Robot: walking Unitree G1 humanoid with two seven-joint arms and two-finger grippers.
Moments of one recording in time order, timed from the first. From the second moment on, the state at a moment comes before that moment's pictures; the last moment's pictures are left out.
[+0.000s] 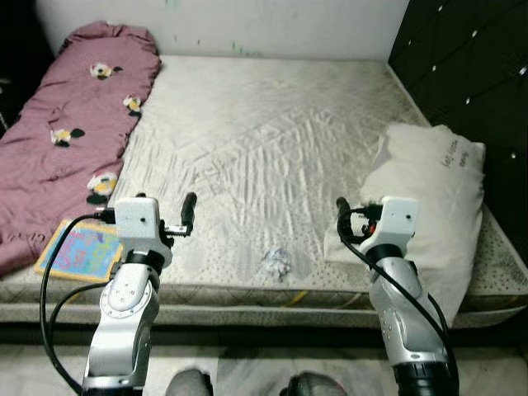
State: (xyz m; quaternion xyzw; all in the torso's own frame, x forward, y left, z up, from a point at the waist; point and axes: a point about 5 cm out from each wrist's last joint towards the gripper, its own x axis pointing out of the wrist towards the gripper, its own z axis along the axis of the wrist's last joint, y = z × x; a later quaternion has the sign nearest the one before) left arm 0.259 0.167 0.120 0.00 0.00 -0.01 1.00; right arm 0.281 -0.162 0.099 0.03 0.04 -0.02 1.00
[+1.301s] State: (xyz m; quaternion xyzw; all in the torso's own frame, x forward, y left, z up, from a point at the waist) left arm 0.262 0.174 0.124 0.01 0.00 0.00 1.00; right arm 0.282 -0.149 0.100 0.02 0.04 0.04 1.00
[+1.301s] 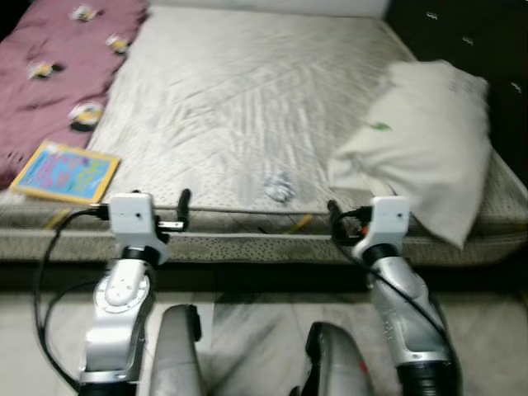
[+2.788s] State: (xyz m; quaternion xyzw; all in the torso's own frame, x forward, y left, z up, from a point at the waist) left arm 0.254 0.180 0.107 0.00 0.07 0.03 1.00; right arm 0.287 -0.138 0.086 0.02 0.09 0.06 0.99
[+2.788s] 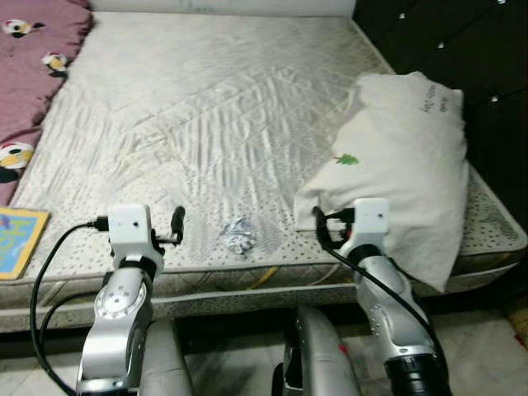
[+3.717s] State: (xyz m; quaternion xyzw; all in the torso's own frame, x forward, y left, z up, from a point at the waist) left arm 0.177 0.223 0.123 0.07 0.12 0.15 0.98; right arm 0.331 -0.067 0.073 -0.01 0.12 0.27 0.96
